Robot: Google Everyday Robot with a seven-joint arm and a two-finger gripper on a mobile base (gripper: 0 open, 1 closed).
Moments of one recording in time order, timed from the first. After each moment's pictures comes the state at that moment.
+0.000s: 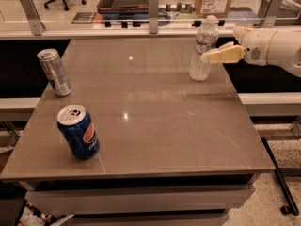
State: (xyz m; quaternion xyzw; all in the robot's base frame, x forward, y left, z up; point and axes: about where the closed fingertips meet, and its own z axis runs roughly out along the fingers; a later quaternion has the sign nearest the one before) arm 0.685 -0.211 0.934 -0.33 0.71 0.21 0.58
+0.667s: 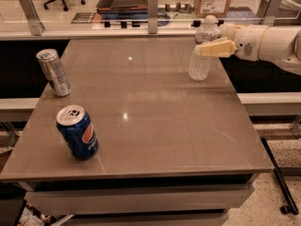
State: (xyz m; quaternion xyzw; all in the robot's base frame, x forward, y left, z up) arm 0.703 -0.191 0.938 -0.34 0.70 0.24 0.58
